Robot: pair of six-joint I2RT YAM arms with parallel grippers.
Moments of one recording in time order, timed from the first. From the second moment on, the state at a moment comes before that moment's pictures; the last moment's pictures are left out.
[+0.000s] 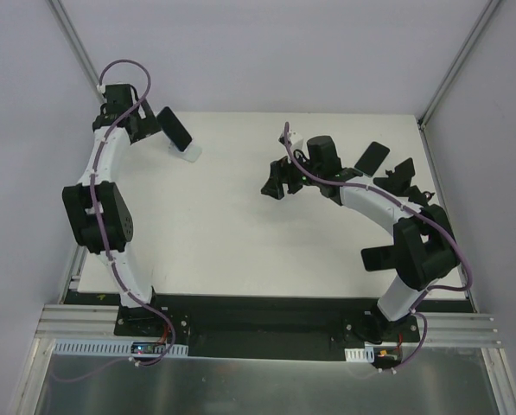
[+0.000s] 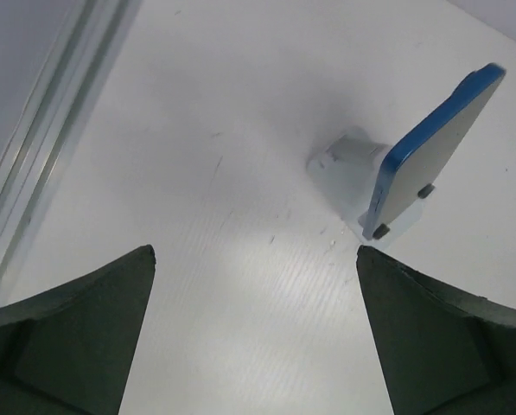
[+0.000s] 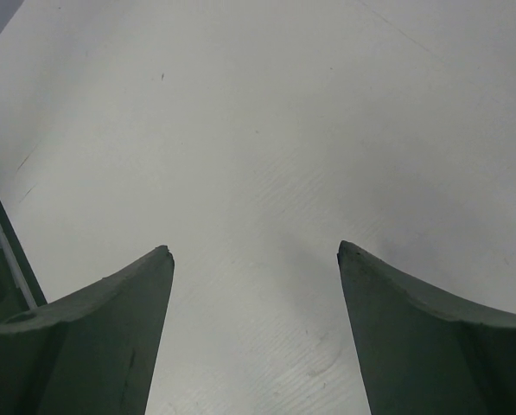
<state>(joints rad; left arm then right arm) 0.13 2.01 1.87 -0.59 -0.04 -0.24 0.52 1.68 1.17 -0.07 -0.53 0.10</state>
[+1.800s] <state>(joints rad) -0.48 1.42 1.22 -0.38 0.58 -0.56 0.24 1.08 1.18 -0.72 0.28 0.42</state>
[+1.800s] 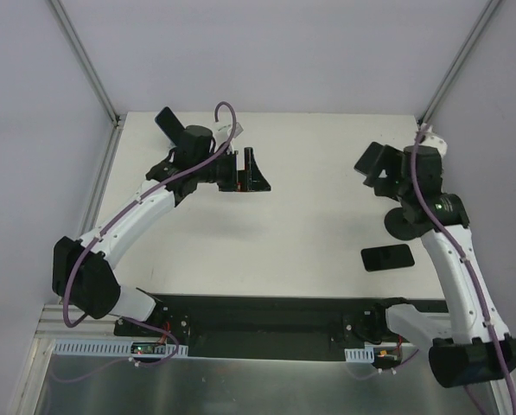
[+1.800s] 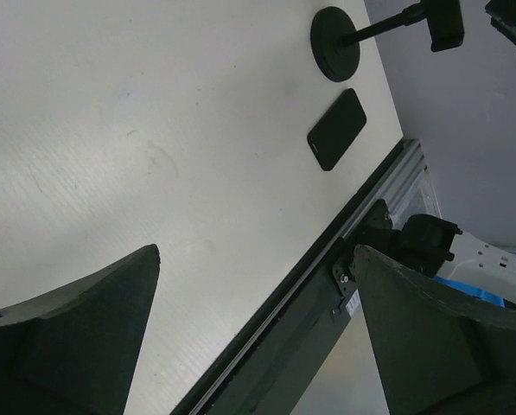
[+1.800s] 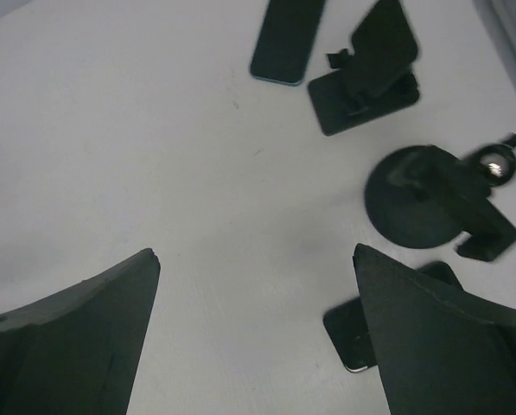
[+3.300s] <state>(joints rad) -0.49 1.36 1.19 -0.34 0.63 -0.58 -0.26 1.07 0.95 -0.63 0.20 0.32</state>
